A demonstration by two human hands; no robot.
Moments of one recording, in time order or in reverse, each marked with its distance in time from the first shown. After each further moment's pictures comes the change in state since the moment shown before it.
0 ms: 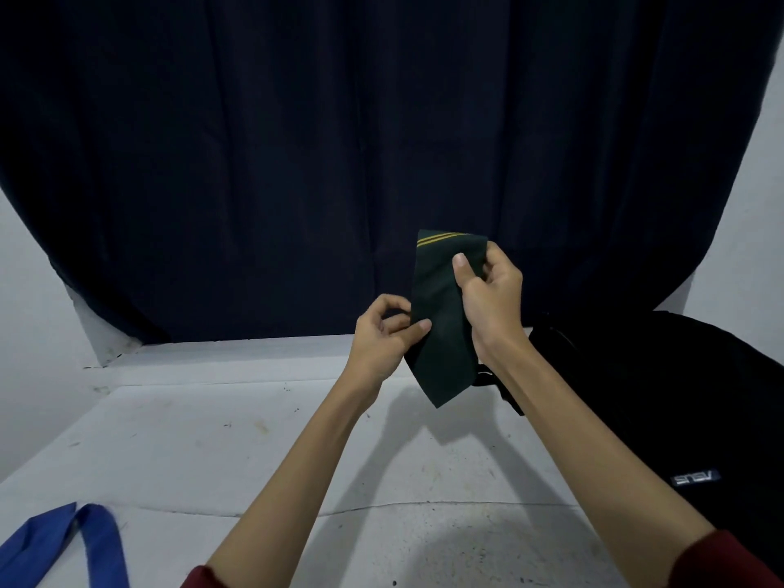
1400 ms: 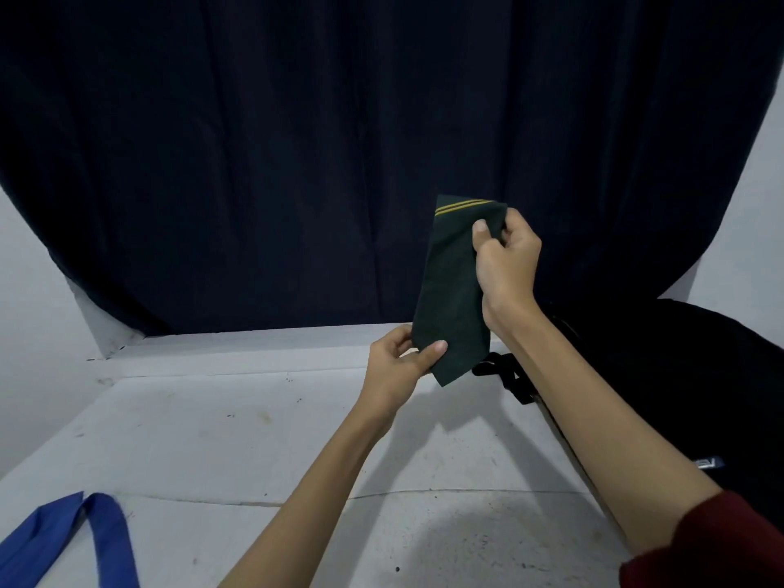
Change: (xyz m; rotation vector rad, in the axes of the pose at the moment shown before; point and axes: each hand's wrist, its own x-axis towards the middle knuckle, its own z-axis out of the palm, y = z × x) left_hand -0.023 -0.030 0.009 0.083 0.058 -0.099; right_hand 0.020 -0.009 0.000 -0.020 0.135 -0.024
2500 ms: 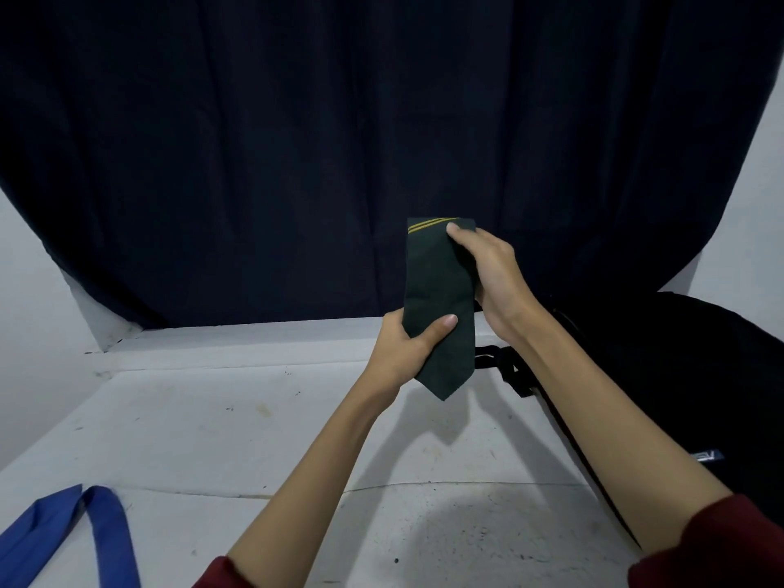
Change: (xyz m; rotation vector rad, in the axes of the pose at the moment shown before) left_hand 0.009 0.019 0.006 0.057 -0.106 0.039; right_hand -0.005 0.003 -0.011 0.095 -0.394 0.344
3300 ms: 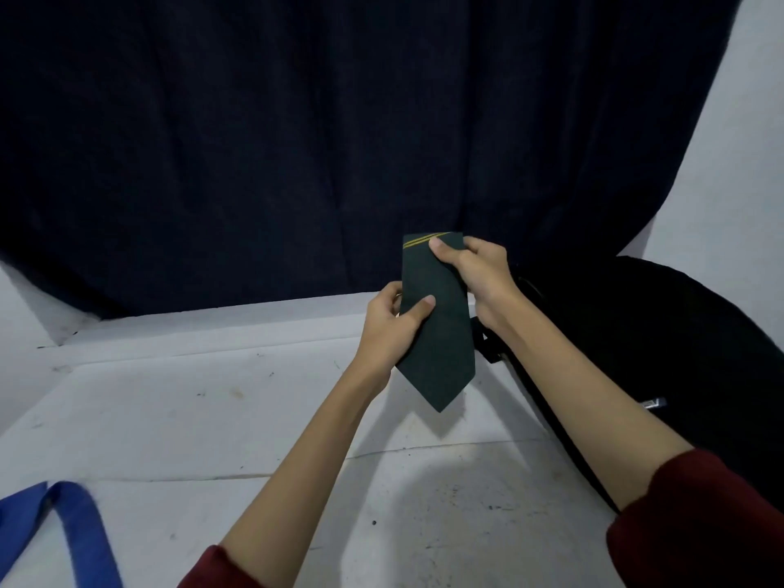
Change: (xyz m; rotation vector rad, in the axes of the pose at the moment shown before) left_hand -0.005 -0.005 0.023 -0.040 0.057 -0.094; right_hand -0.001 0.026 -0.031 -0.093 0.204 0.093
